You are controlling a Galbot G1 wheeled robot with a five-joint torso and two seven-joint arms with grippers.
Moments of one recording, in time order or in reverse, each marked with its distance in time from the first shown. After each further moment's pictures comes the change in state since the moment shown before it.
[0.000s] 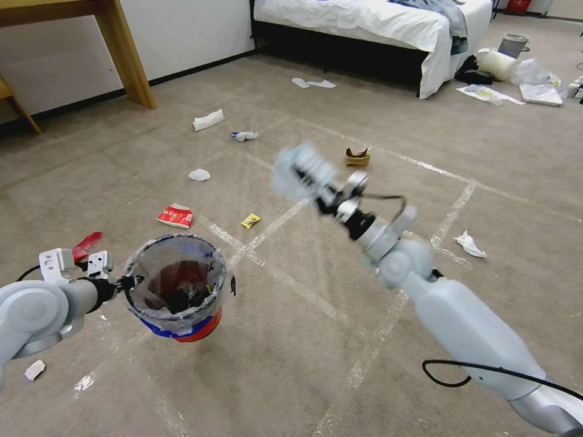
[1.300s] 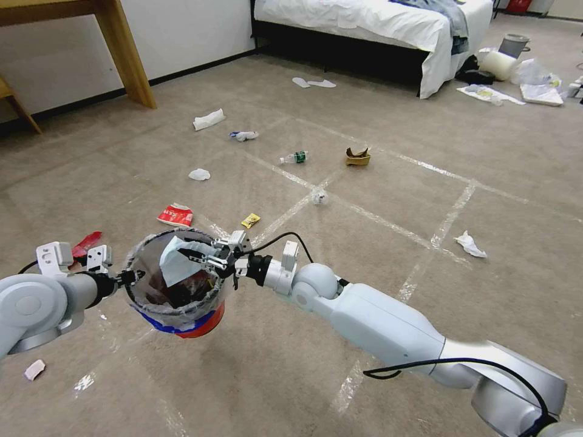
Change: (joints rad) left arm -0.015 0.003 0.002 -0.007 -0.030 -0.002 -0.027; right arm 0.176 0.236 -0.324 -0.229 -0.127 0.033 0.082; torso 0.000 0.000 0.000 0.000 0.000
